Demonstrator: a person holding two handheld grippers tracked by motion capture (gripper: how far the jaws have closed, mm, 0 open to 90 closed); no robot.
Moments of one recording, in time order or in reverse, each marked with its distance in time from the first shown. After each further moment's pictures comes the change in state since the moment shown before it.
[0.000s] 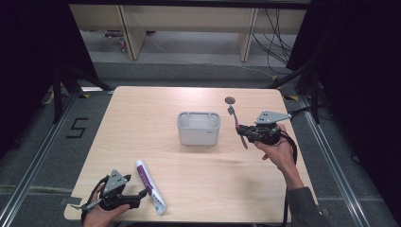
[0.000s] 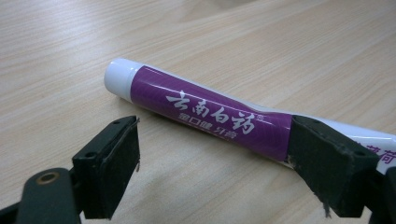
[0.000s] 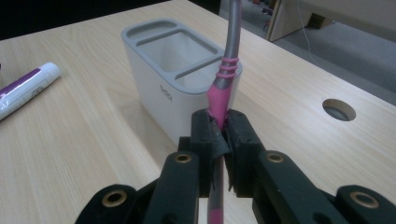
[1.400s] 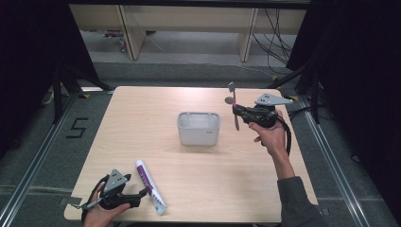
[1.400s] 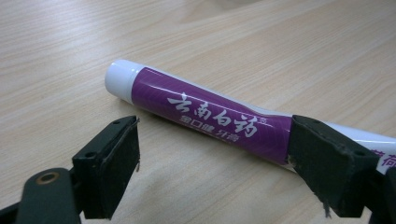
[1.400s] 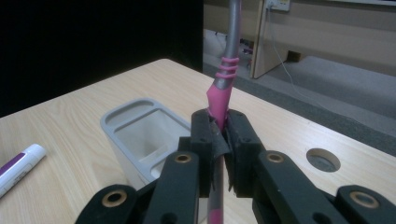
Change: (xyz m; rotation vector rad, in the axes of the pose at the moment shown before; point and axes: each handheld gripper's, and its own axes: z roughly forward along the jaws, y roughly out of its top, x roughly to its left) left arm -0.001 0.001 0.002 0.005 -0.001 -0.006; right arm -0.014 0.040 0.013 -0.180 -0.043 0.101
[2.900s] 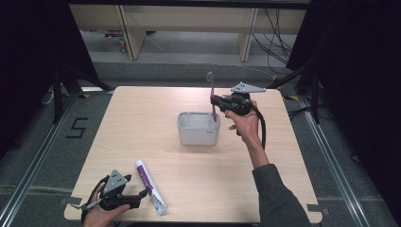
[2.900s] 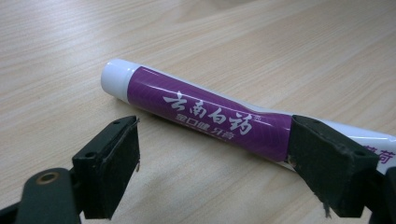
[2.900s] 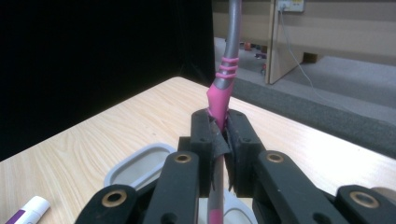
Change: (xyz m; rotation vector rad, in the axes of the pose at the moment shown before) left arm -0.001 -0.002 0.000 -0.013 -0.014 0.002; right arm 0.013 0.019 0.072 -0.020 0.055 0.086
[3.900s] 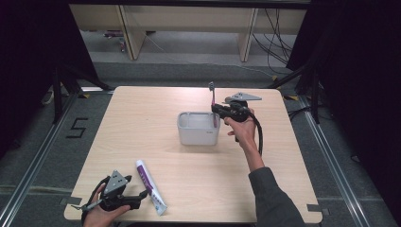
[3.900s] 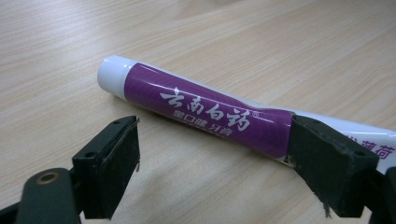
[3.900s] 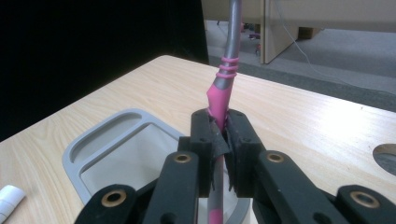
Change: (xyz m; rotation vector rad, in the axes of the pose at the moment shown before) left arm -0.001 0.000 0.000 0.010 0.002 0.010; right arm -0.016 -0.038 0.018 0.048 -0.030 0.073
